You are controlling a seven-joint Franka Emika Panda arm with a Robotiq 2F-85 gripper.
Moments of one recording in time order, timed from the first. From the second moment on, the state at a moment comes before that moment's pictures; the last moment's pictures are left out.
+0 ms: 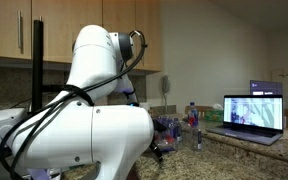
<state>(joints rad) 1.21 0.44 -0.31 -2.23 2.11 3.46 2.24</state>
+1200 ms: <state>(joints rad) 1.52 0.48 -0.57 -2.10 2.07 3.46 2.17</state>
